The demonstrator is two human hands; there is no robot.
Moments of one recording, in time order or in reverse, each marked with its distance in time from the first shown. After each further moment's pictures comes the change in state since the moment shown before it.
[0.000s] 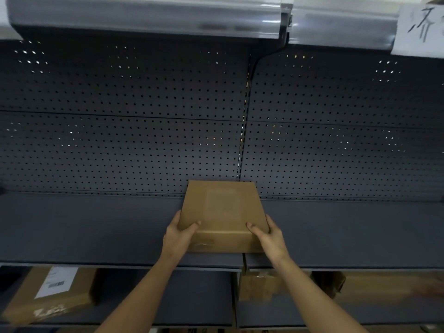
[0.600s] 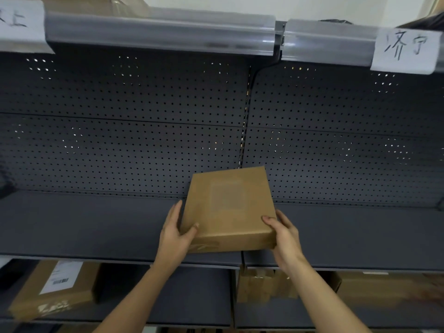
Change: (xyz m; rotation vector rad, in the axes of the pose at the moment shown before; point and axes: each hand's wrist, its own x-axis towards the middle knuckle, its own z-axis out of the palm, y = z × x) left_hand -0.048 0.023 -0.017 0.093 0.011 0.261; right_hand -0.037 -0.032 -0.024 0.513 0.064 0.022
